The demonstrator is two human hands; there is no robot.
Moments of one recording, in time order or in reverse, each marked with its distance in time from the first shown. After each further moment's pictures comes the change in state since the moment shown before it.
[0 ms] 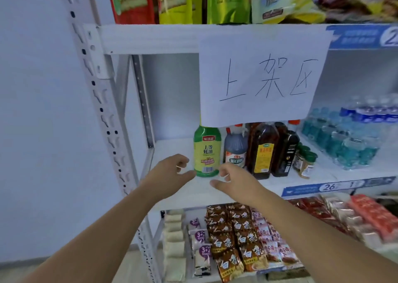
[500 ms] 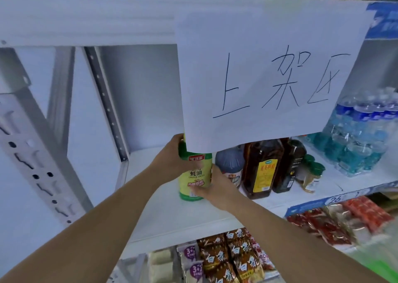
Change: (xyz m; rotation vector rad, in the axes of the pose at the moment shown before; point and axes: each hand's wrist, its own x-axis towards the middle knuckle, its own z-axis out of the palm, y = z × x) left_hand 0.180 0.004 0.029 -0.254 -0.115 0.087; right_hand 0.125 0.028 0.026 0.280 0.077 0.143
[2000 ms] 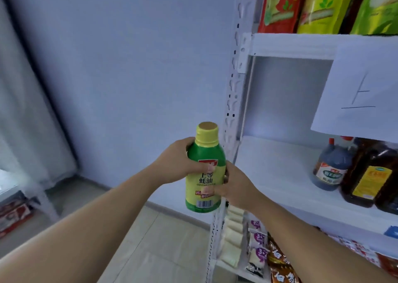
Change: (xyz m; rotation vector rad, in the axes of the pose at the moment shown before) left_hand -0.389 -0.007 -0.136 -0.064 0.359 -0.154; right_hand -0.184 -0.123 0.163 0.333 -0.592 -0.419
